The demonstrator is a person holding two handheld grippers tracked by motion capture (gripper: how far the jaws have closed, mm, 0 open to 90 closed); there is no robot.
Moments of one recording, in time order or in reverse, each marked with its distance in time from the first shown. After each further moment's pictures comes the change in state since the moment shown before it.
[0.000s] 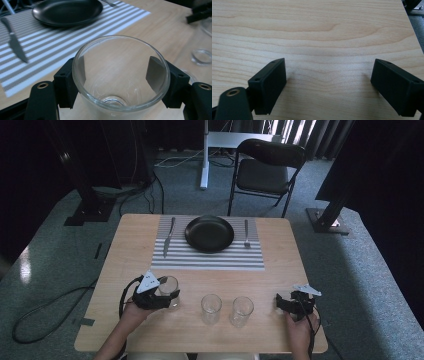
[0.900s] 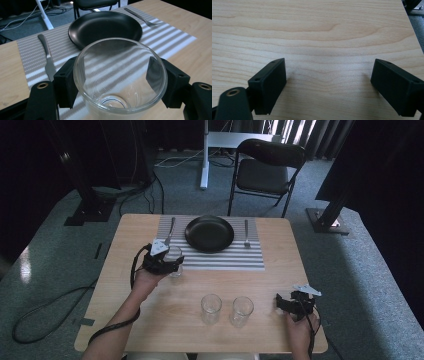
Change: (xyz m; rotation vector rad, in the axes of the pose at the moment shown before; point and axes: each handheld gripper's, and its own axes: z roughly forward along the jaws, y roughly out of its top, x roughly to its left) left arm 0.050 0.072 0.057 0.015 0.145 -0.064; right arm 0.000 0.000 0.000 0.000 0.000 0.000
